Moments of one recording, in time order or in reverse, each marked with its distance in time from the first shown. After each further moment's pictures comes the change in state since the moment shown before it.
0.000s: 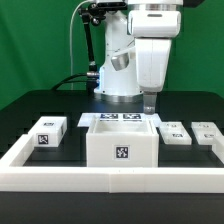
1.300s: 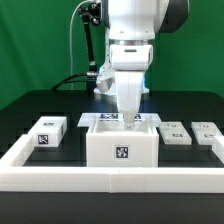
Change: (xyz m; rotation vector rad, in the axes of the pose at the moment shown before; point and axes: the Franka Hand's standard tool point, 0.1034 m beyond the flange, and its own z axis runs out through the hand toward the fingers) arm -0.026 -0.079 0.060 0.048 0.020 -0.007
